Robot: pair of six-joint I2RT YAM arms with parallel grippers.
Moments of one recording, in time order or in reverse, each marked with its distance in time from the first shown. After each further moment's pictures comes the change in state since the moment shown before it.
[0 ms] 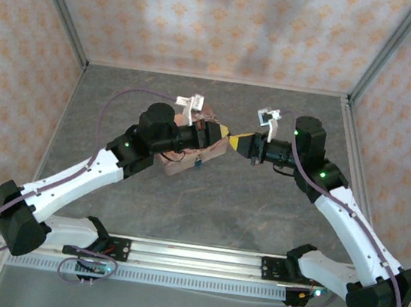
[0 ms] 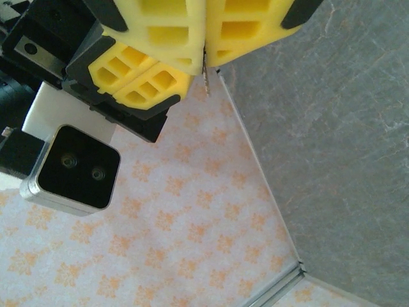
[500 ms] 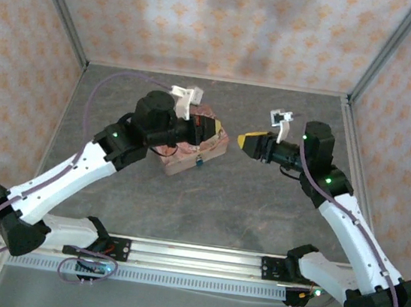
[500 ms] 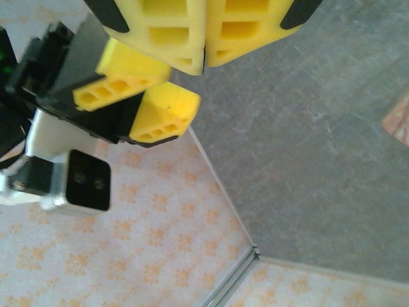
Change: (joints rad) left arm -0.005 -0.009 0.238 -0.389 -0.108 0.266; right arm -0.077 -0.063 -0.056 0.026 0.068 0.051
